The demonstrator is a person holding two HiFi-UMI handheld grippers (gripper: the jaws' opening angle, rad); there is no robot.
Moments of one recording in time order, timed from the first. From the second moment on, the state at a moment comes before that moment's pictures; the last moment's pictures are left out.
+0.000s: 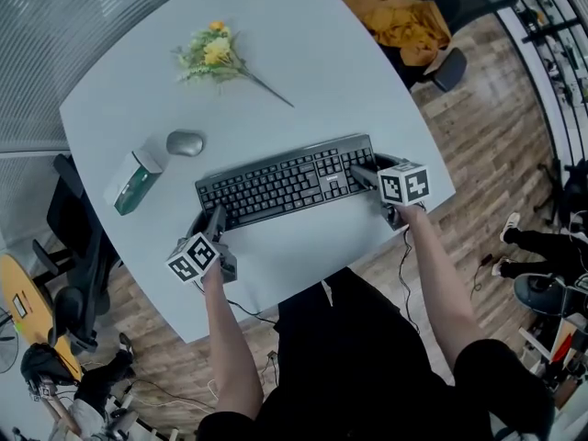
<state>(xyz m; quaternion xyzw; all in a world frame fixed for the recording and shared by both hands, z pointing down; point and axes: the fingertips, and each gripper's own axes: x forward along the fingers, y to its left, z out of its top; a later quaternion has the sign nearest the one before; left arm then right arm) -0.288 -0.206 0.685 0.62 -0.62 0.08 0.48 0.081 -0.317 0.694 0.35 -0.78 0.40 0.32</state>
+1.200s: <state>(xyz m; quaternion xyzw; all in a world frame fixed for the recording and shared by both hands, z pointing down) -0.291 -0.203 0.690 0.63 -0.63 0.14 0.45 0.083 -0.315 0.699 0.37 -0.77 0.39 0.35</state>
